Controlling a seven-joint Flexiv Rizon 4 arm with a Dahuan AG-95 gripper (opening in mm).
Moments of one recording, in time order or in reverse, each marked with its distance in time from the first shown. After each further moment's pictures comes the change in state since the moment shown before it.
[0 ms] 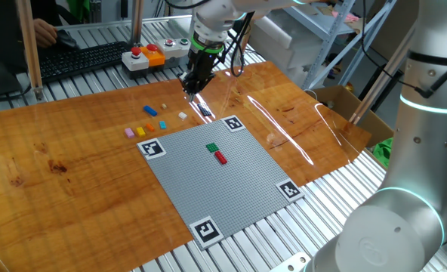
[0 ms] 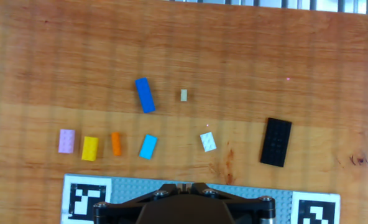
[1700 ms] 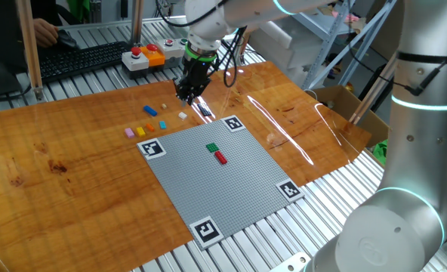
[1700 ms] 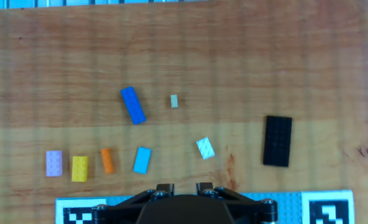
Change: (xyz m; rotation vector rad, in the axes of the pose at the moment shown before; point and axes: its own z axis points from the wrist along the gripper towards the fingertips) arm -0.020 -0.009 0.035 0.057 -0.025 0.066
